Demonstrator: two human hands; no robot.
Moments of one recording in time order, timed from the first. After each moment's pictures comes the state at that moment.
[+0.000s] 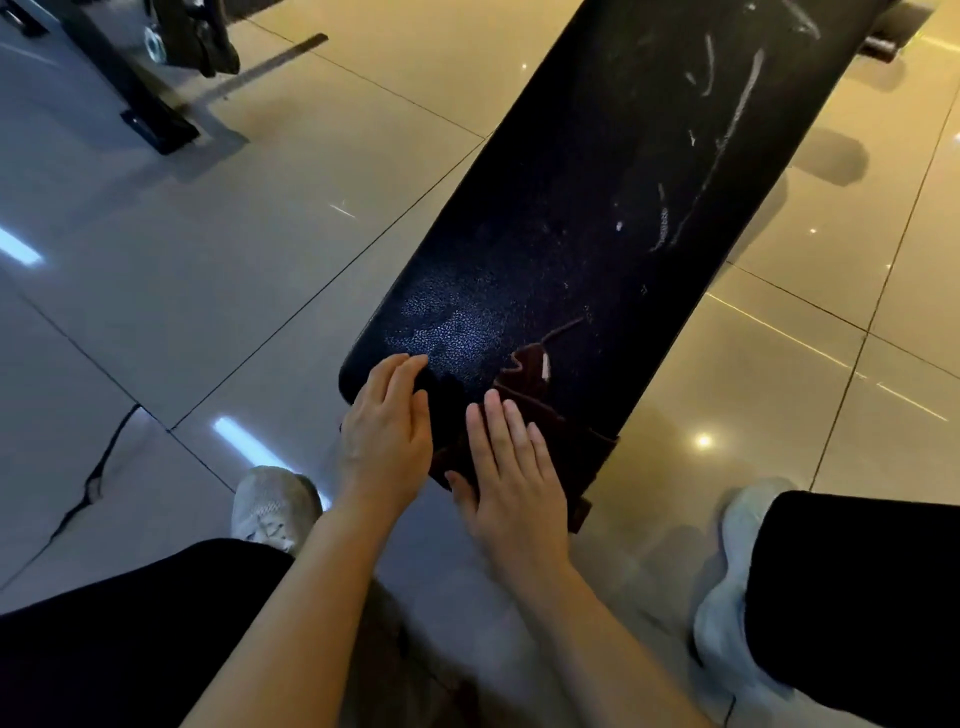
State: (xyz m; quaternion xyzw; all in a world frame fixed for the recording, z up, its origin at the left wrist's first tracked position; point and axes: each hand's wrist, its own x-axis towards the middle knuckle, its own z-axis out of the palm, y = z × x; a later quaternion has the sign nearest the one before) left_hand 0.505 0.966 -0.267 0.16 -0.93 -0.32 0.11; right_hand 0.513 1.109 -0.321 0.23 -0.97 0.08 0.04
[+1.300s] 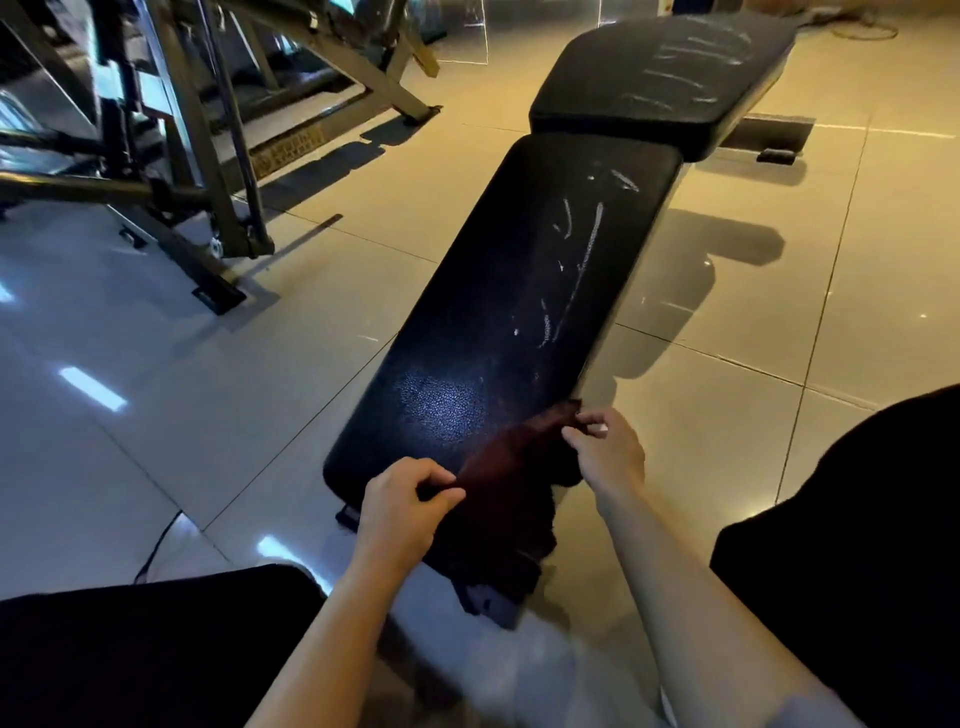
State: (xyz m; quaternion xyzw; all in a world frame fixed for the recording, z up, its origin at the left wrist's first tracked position) left_hand 0.511 1.057 -0.189 0.16 -0.91 -0.36 0.08; right_hand 0.404 1.241 -0.223 -0.21 -0.79 0.57 -0.12
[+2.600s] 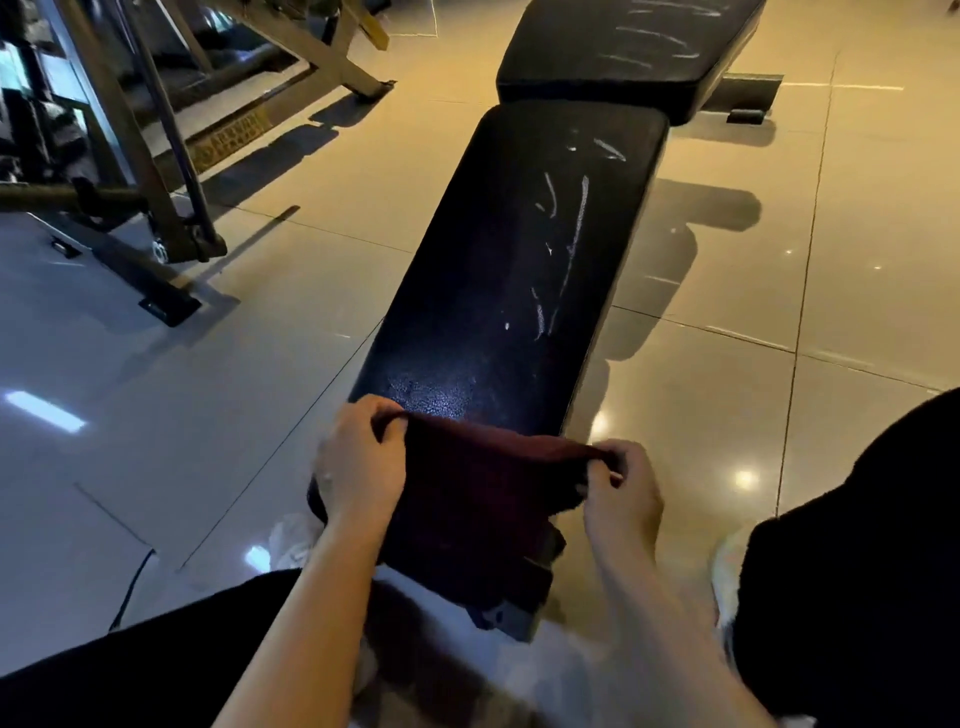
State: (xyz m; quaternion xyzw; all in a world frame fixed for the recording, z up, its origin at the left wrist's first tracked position) left_hand 0.448 1.021 -0.173 0.24 -0.92 -0.27 0.13; right_hand 0.449 1.221 -0.225 -0.27 -0.75 0.60 0.01
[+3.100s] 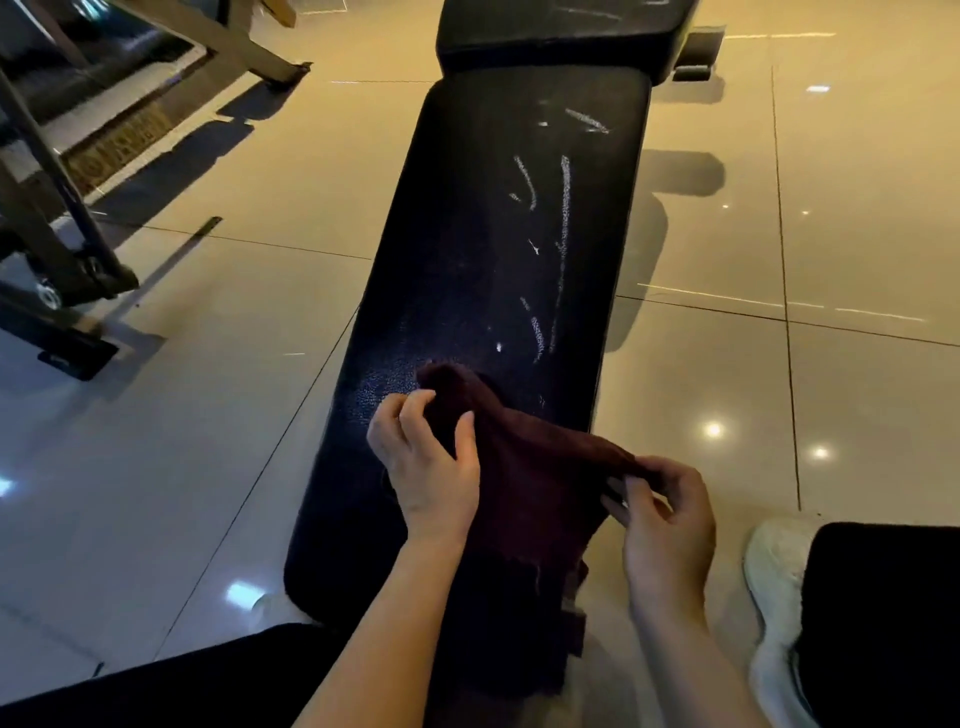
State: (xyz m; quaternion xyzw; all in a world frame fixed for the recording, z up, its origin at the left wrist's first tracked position) left_hand 0.367 1.044 -0.260 0.08 -0.91 -0.32 0.25; right_hand 0.429 1.202 -0.237 -0.33 -0.62 0.70 0.13
